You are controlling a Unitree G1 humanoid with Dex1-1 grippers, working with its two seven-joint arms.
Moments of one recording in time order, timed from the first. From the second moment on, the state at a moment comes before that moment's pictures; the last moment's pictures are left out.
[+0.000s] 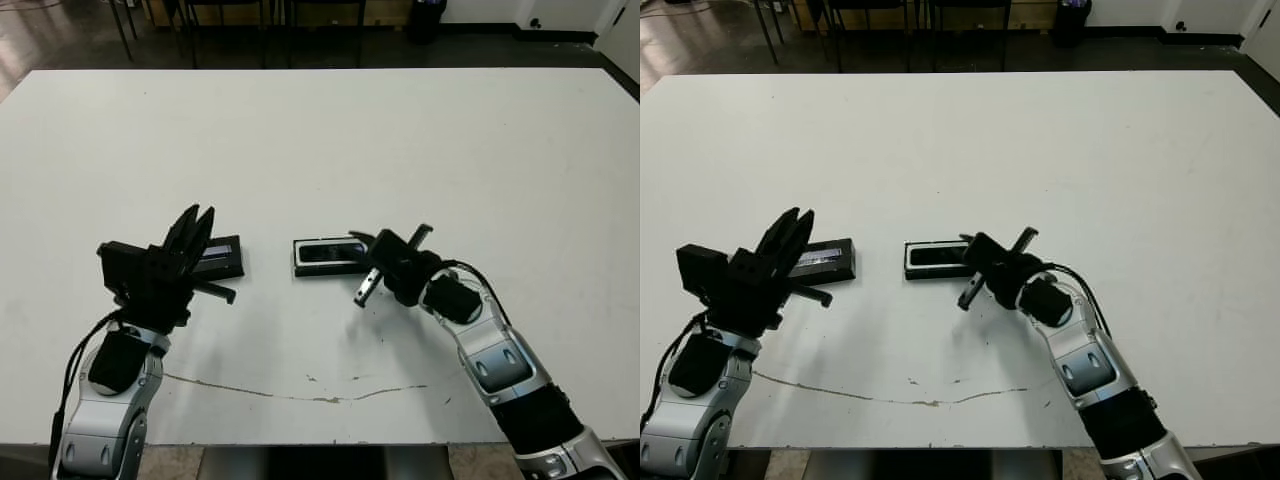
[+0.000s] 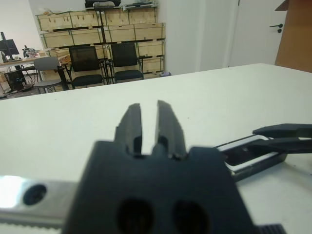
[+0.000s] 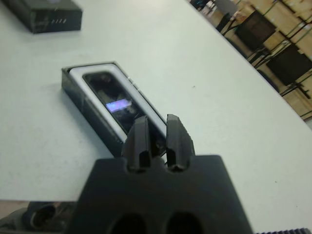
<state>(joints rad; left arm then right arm) 0.13 0.25 0.02 -0.43 -0.13 0.11 -0.20 -0.27 -0.34 0.36 0.01 -0.26 0.18 0.49</state>
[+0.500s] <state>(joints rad) 0.13 0.25 0.03 -0.43 -0.14 0.11 -0.20 -0.23 -0.33 0.22 -0.06 -0.13 0.15 0.44</state>
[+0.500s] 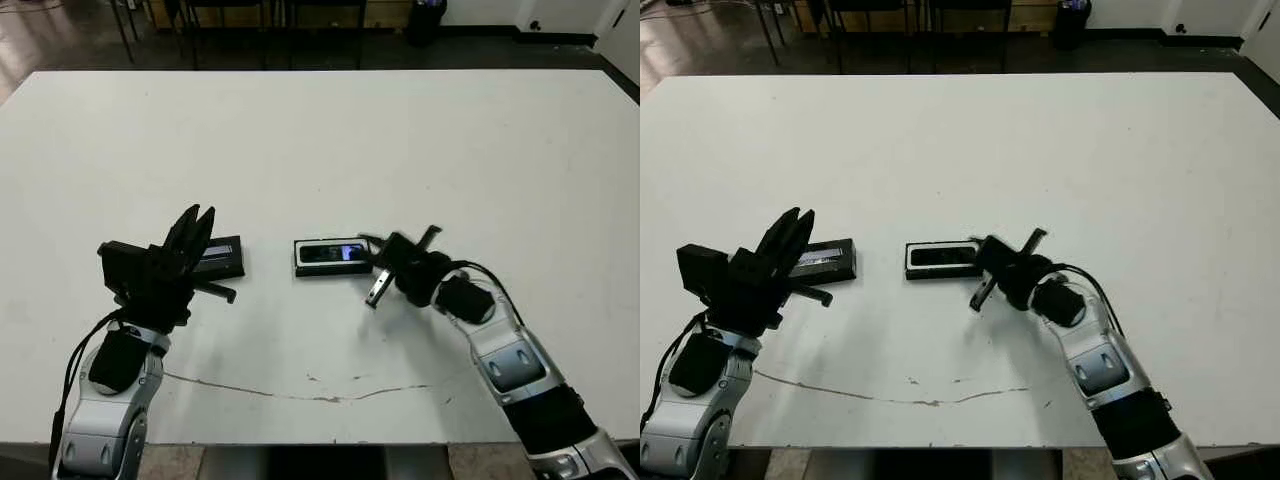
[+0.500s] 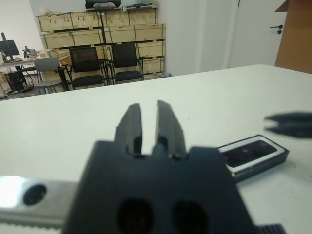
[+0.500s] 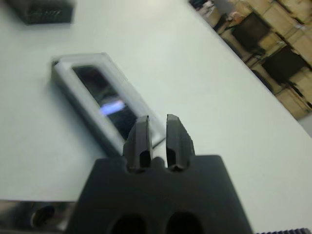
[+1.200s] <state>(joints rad) -0.04 0.52 0.20 -0.49 -0.22 0.27 -0.35 -0.18 -0.38 0.00 -0.24 0.20 0.32 0.47</state>
